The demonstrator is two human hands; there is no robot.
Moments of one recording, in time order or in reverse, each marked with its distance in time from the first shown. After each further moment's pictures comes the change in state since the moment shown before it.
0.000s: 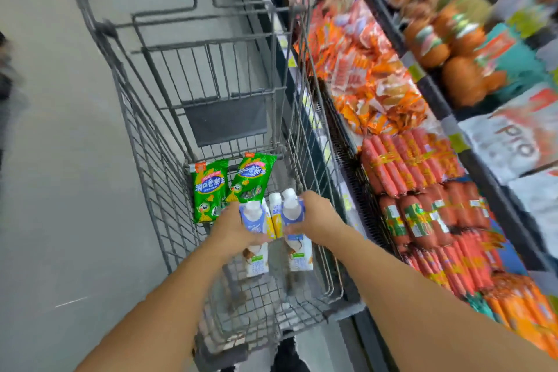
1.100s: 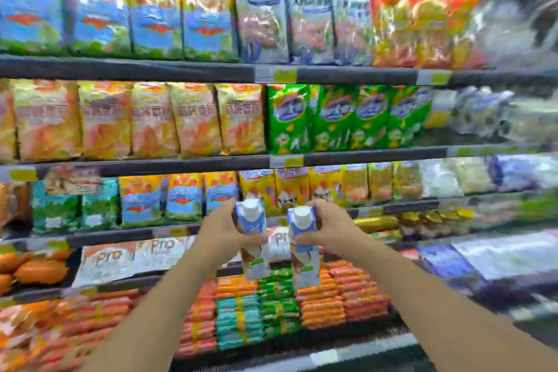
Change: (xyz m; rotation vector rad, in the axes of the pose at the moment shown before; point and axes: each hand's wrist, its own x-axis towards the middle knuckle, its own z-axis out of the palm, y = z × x) left_hand -0.465 0.339 0.253 0.472 -0.907 1.197; right_hand -0.634 0.195 -0.131 0.476 1.272 0.478
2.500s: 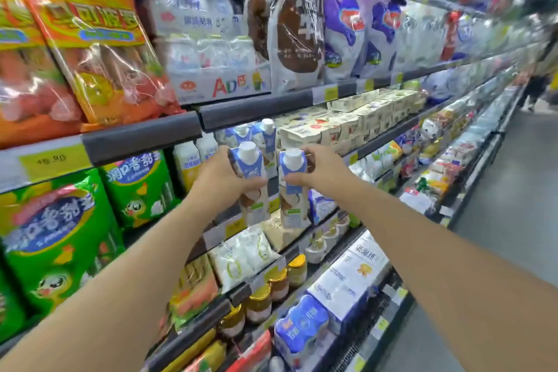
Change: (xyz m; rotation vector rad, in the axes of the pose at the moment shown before) left_hand 0.349 0.415 0.523 0.133 -0.227 0.475; right_hand 0.087 0.383 -0.531 0.143 0.608 0.198
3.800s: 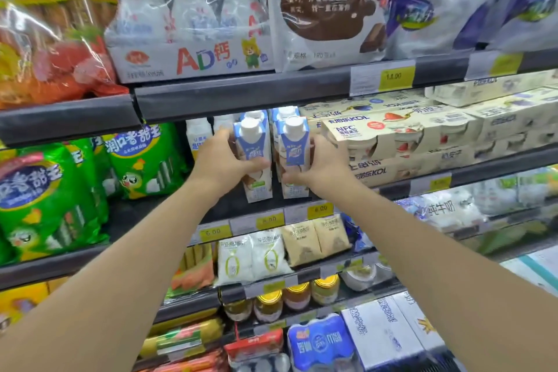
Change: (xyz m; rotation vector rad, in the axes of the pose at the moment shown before) left_hand 0.075 0.003 0.065 0.122 0.390 -0.262; right_hand 0.154 0.087 0.020 -0.009 -0.314 -0.118
